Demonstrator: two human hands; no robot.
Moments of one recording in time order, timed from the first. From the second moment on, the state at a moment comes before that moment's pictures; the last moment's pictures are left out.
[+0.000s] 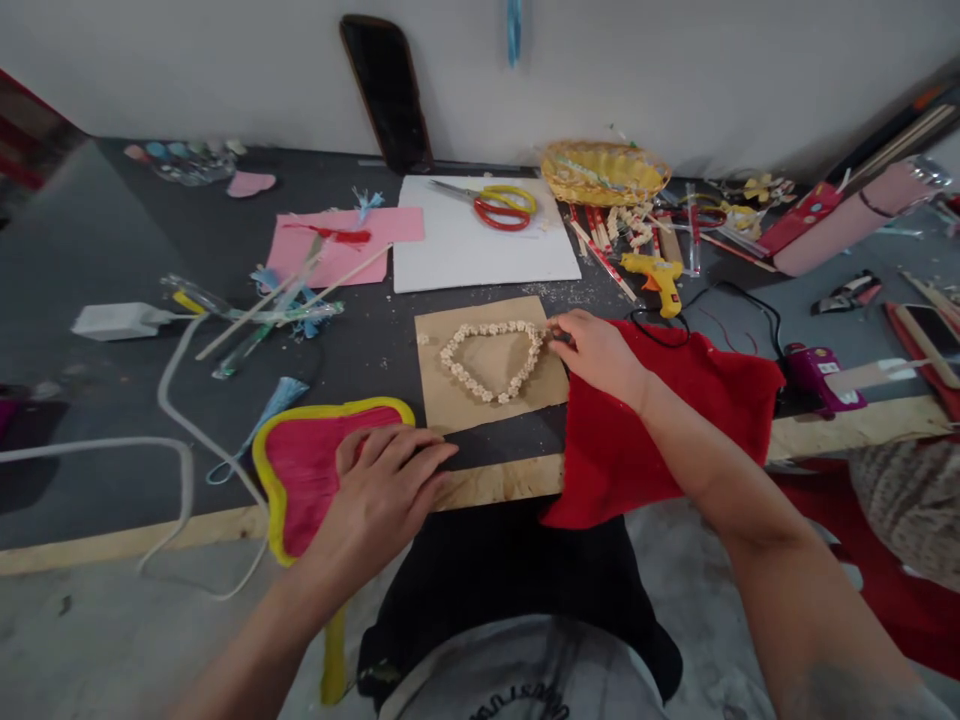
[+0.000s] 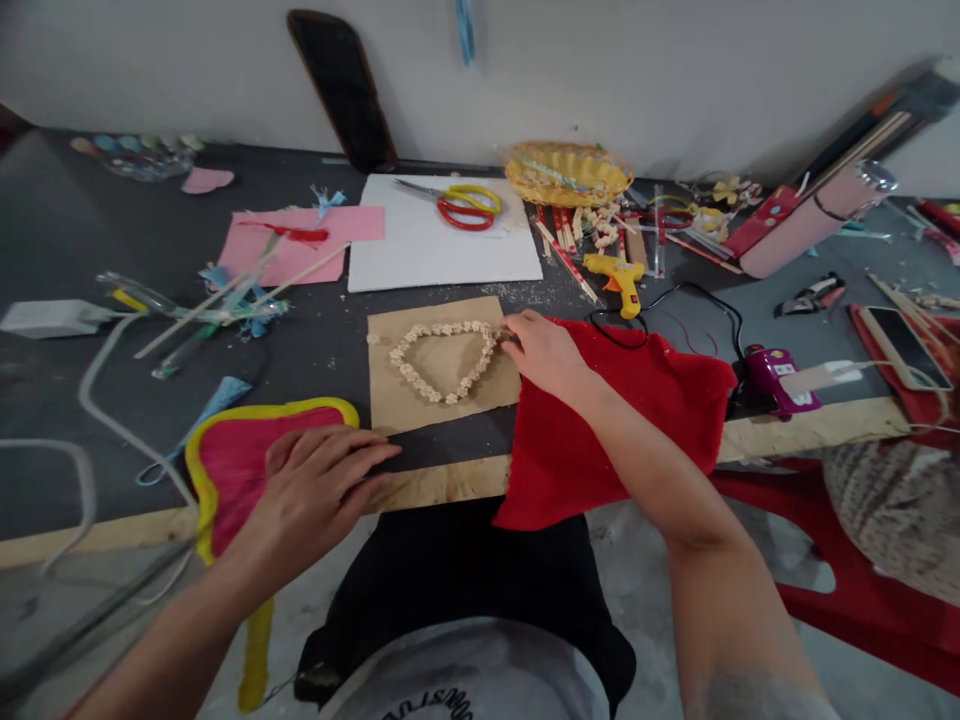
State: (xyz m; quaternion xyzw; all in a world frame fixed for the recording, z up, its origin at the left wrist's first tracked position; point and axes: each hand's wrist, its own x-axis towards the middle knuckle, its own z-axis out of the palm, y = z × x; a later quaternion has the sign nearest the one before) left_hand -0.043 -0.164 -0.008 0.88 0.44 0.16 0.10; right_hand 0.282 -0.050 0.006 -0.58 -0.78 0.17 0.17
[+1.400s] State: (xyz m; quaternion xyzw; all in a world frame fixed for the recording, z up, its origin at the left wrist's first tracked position) left_hand -0.042 -0.176 -0.002 0.88 0.42 0.22 0.04; right_hand 0.288 -0.125 0.054 -0.60 -0.80 0.07 0.01
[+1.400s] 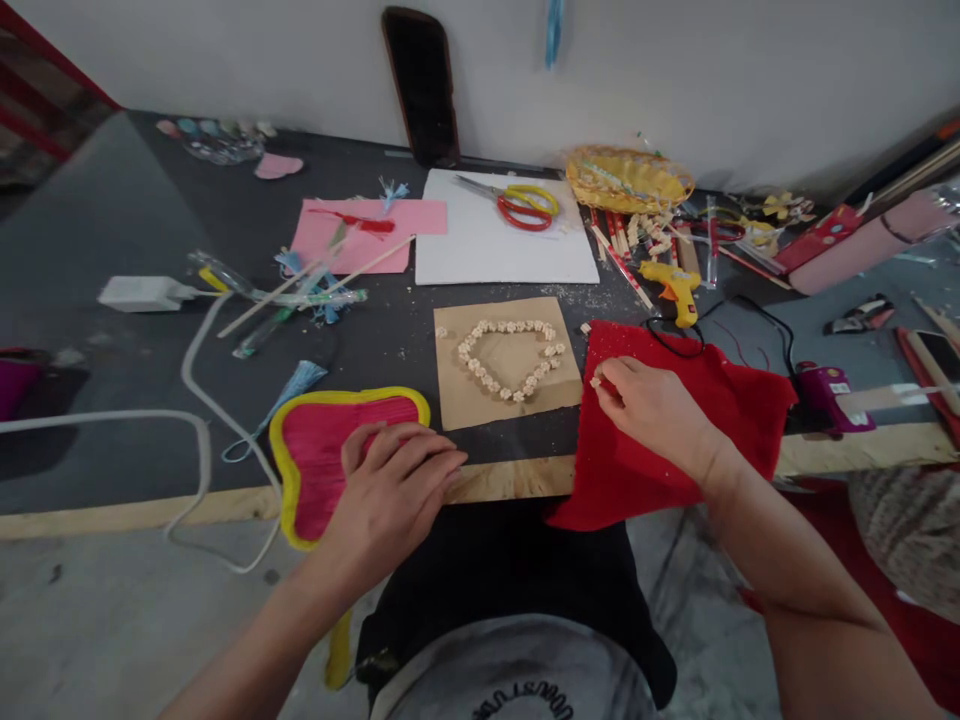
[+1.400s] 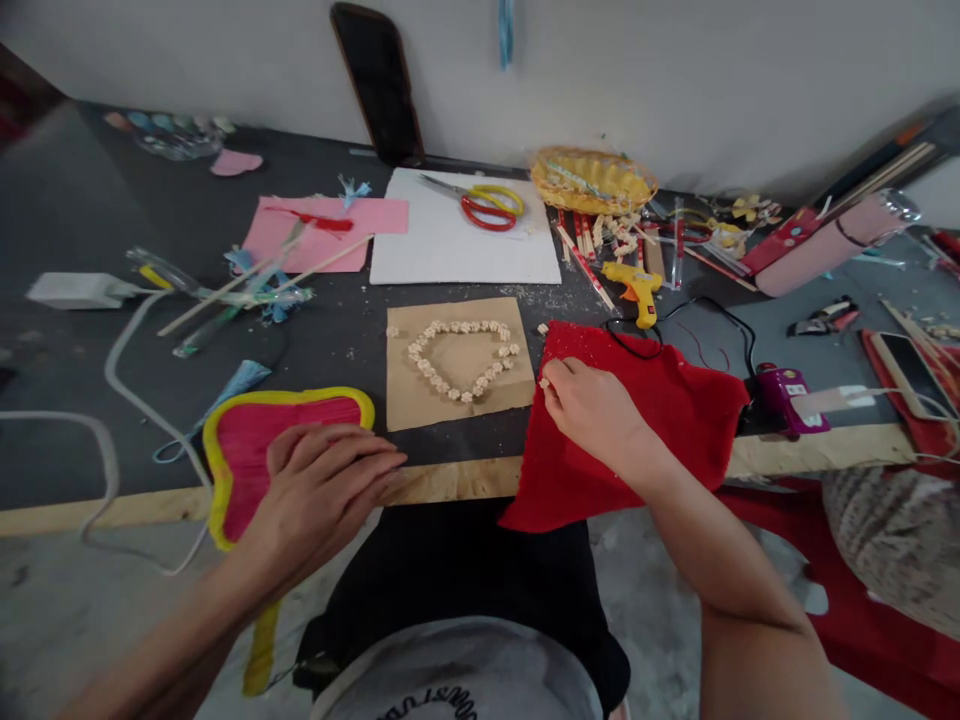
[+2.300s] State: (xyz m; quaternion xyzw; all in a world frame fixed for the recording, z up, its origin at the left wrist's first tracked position) left_hand 0.081 -0.081 0.044 0.93 0.35 0.11 -0.03; right_hand 0.293 -0.117 0.036 -0.57 -0.81 0.13 0.03
